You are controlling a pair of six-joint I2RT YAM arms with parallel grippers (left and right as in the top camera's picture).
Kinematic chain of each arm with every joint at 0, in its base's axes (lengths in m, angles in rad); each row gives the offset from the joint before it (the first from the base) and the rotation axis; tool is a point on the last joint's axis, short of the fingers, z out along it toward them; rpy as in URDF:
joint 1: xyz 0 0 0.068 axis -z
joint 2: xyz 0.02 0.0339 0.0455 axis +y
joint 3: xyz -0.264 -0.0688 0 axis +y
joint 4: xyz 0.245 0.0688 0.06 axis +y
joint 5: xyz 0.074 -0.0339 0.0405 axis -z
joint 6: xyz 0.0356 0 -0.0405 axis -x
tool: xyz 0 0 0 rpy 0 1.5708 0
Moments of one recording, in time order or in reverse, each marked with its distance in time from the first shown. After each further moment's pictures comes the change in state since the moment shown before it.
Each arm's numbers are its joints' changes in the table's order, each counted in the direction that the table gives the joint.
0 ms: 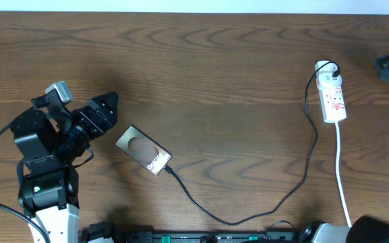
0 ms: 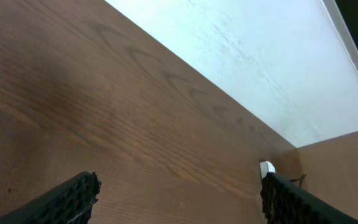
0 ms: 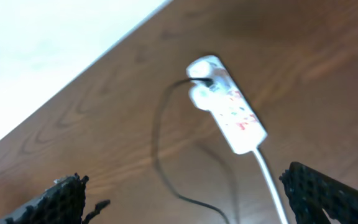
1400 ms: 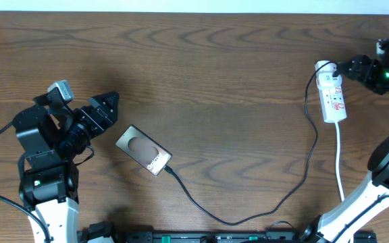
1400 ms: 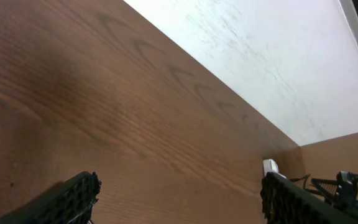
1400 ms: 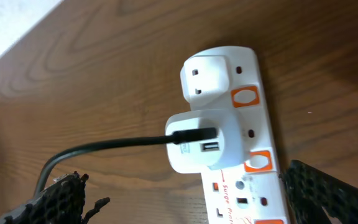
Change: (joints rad) left arm 0.000 0.040 0.000 0.000 0.000 0.000; right arm -0.047 0.599 0.003 -0.320 -0.246 0.287
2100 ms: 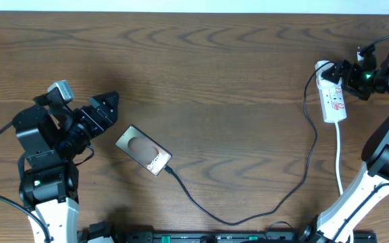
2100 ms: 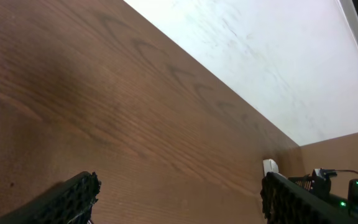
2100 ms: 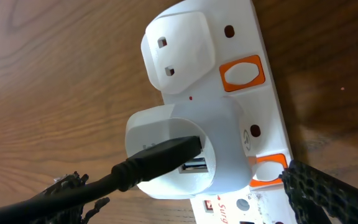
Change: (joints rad) left arm 0.000 0.000 0.000 0.000 0.000 0.000; right arm -0.068 0.098 0.000 -0.003 0.114 -0.076
